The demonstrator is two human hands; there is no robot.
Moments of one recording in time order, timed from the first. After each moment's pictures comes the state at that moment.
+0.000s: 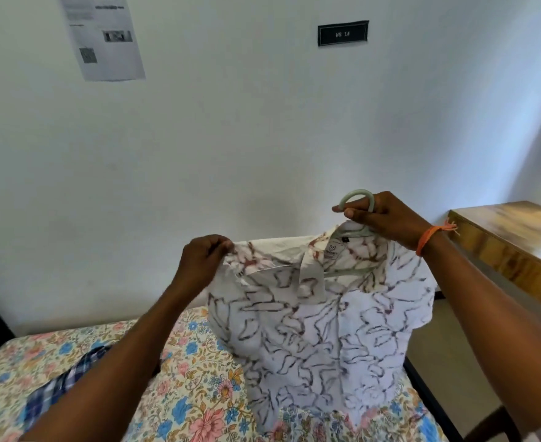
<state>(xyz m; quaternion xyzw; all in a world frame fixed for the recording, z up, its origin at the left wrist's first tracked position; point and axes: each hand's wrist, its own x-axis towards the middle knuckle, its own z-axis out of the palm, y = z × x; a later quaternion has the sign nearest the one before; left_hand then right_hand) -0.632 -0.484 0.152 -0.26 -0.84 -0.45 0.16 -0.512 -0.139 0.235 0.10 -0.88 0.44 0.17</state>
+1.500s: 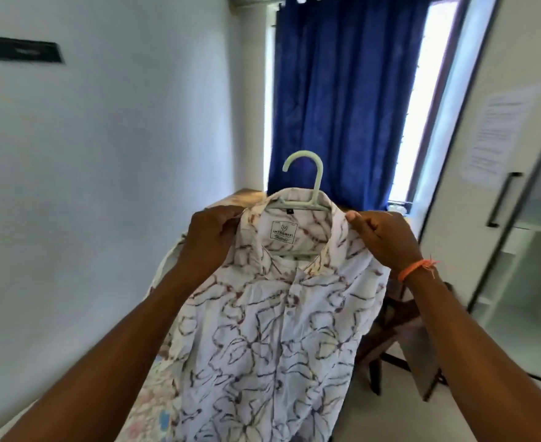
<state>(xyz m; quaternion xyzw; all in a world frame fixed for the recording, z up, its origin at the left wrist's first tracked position) -0.404 -0.256 0.246 -0.68 -0.54 -0.49 0.10 -0.103 -0.132 0.237 -0.37 -0.82 -0.04 0.45</state>
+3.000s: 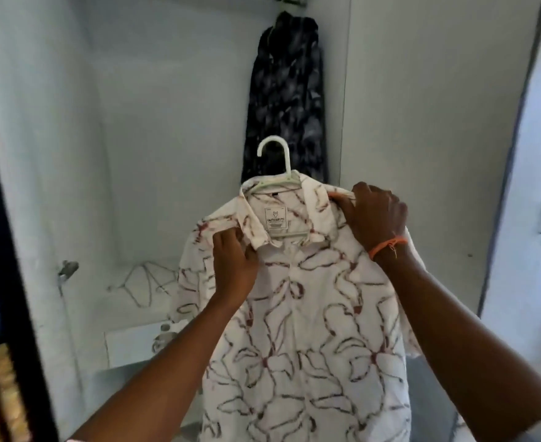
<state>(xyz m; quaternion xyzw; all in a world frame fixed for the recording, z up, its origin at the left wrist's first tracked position) 0.520 0.349 0.260 -0.71 -0.37 -0.57 -0.18 0.709 0.207 0.355 -0.73 -0.43 -0.43 0.31</state>
